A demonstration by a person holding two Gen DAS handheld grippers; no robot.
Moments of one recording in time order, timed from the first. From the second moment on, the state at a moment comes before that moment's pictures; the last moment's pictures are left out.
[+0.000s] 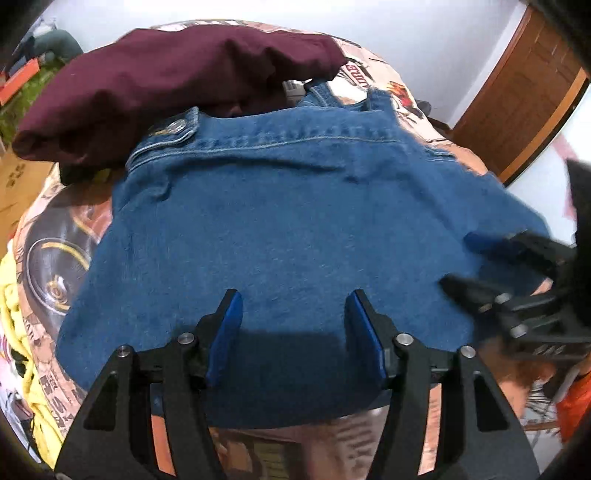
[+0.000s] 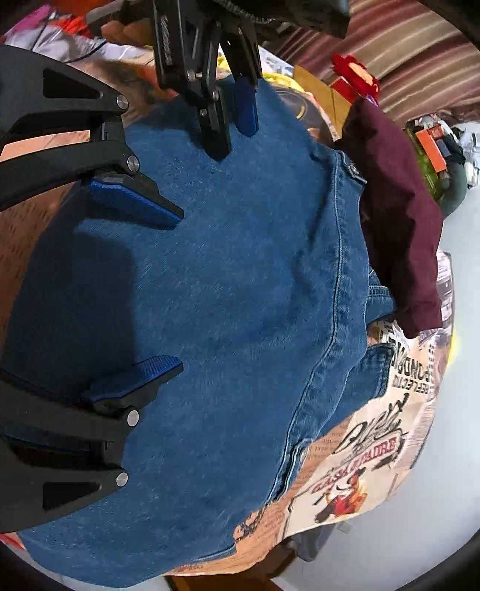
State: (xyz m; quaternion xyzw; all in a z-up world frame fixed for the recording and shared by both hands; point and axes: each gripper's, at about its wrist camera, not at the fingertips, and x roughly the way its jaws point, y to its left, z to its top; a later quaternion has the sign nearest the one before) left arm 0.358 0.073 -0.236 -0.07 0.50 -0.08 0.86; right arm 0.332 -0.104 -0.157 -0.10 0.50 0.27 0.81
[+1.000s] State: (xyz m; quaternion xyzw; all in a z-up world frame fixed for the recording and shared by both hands) left arm 0.273 0.213 -0.262 -0.36 0.48 0.06 0.79; right arm 0.312 -0.275 -0.094 0.03 0.43 0.06 0.90
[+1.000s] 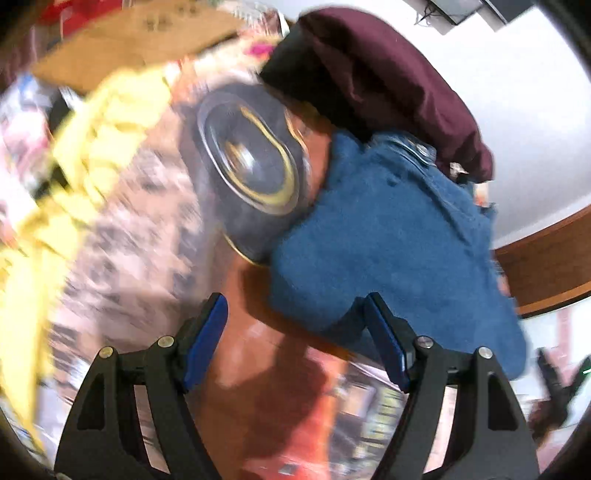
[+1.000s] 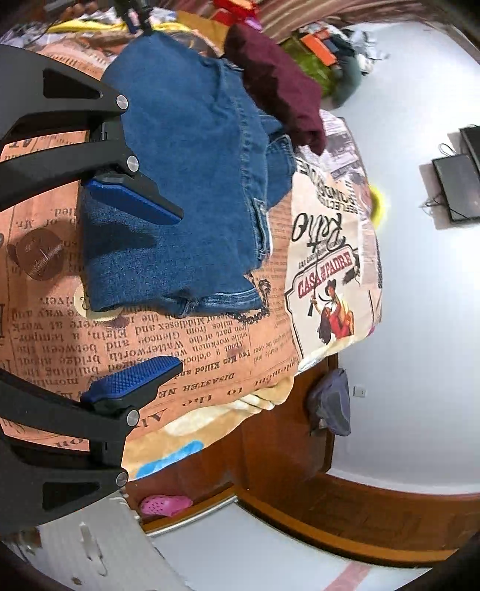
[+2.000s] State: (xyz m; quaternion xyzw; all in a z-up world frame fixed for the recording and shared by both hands) left arm 0.318 0.123 -0.192 -0.21 0.38 0.09 0.89; right arm 0.309 -0.234 -0.073 0.06 0.40 0.12 0.91
